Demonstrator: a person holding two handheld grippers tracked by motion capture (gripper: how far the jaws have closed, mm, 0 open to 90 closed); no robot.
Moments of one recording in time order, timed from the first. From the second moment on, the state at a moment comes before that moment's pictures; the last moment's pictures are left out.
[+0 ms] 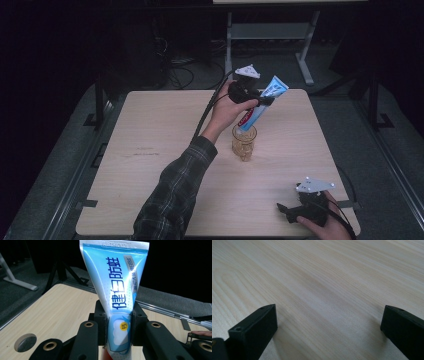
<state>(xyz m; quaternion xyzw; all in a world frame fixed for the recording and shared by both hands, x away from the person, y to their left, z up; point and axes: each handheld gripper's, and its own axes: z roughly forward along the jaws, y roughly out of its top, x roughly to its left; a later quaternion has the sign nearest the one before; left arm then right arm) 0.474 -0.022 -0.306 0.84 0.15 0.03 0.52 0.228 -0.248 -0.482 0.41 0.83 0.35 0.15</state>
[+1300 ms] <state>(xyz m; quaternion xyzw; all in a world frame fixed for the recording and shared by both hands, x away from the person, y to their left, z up) 0.469 -0.006 -0.350 0.84 0.16 0.03 0.51 0.228 -0.248 -0.482 0.41 0.83 0.35 0.15</state>
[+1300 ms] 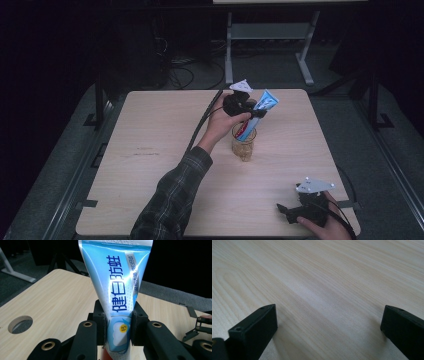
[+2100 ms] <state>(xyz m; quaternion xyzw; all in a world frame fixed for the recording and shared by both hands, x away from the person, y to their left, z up) 0.459 0.013 -0.374 0.84 0.17 0.03 0.51 0.227 -0.247 -0.482 0.41 0.83 0.35 0.15</state>
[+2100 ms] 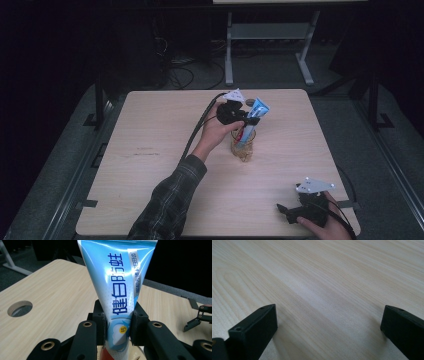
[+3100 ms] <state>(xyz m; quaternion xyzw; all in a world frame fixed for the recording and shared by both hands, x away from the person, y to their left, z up) 0.456 0.030 -0.376 0.85 0.20 0.03 0.49 0.227 -0.247 -0.482 0.41 0.83 0.35 0.15</state>
